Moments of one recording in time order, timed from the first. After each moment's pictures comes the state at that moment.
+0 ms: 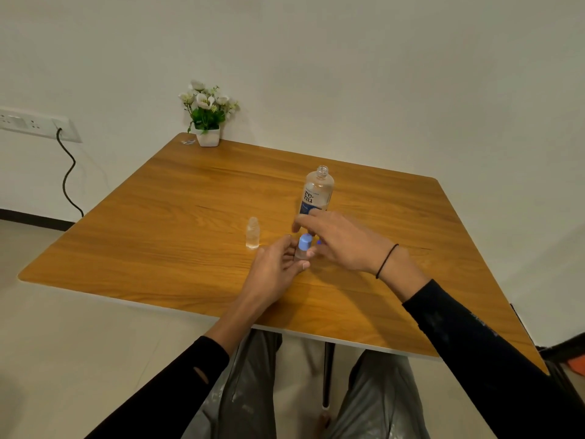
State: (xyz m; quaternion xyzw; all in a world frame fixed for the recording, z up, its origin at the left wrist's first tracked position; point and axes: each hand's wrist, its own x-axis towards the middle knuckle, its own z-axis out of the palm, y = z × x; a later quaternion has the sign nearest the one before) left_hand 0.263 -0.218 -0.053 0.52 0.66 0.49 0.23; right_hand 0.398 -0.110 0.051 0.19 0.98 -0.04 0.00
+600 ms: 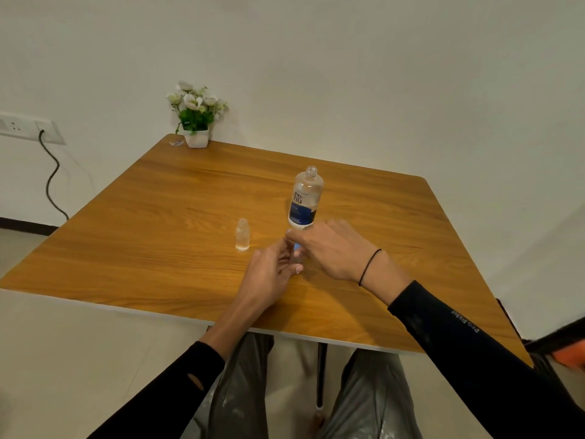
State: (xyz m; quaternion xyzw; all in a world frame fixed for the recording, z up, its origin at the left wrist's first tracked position) left_hand 0.274 -0.215 -0.052 0.52 0.68 0.46 0.24; right_hand 0.404 -0.115 0.037 0.16 0.98 0.10 -0.02
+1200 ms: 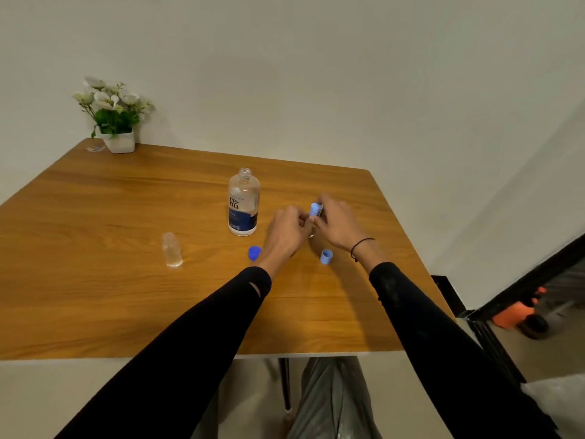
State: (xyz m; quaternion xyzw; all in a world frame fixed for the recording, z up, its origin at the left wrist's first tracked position) left_hand 0.352 -0.035 -0.036 0.56 0.69 0.40 0.21; right_hand 0.487 0.021 0.001 0.45 0.86 -0.14 -0.18
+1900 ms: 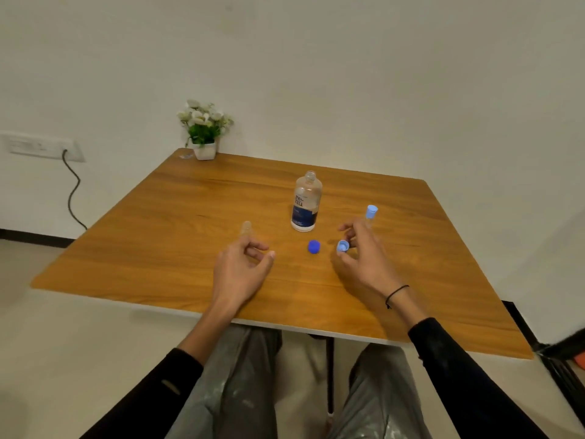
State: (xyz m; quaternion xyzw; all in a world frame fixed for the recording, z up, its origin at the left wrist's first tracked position) left_hand 0.247 -0.259 -0.028 0.38 0.78 0.47 0.15; right_hand 0.466 -0.102 -0.012 0.38 0.85 -0.25 -0.27
